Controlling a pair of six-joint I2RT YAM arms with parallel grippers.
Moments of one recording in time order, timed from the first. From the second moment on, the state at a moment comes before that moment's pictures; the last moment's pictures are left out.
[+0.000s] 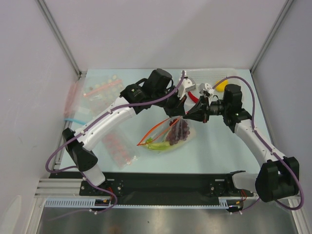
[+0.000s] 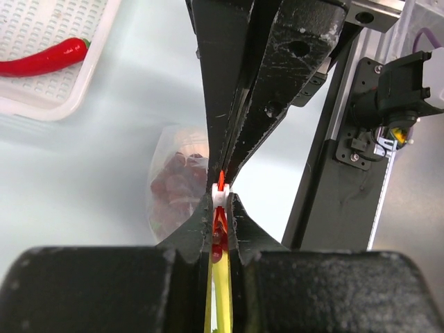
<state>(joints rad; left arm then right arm) -0.86 1.68 1.84 -0.82 0.42 0.09 0.21 1.23 0.92 0.01 -1.33 -0.14</state>
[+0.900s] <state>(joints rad) -0.83 1.53 1.51 -0.62 0.32 0.07 0.05 1.26 0.81 0.38 -1.22 0.24</state>
